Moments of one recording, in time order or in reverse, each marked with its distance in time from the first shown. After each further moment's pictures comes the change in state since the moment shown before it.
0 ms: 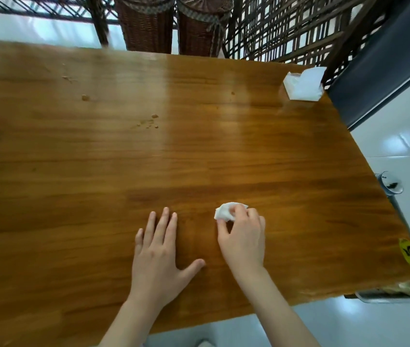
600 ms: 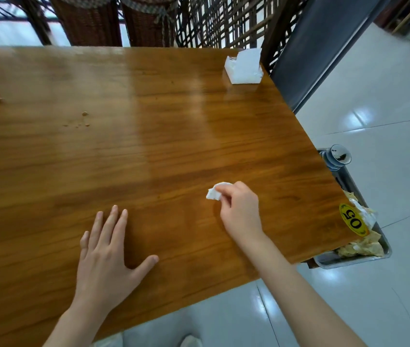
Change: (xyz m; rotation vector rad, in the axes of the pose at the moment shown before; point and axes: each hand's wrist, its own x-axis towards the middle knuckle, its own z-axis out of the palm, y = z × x) left_hand 0.001 0.027 0.002 -0.005 -0.016 0.051; right_hand 0.044 0.090 -0.056 0.207 -0.009 -0.101
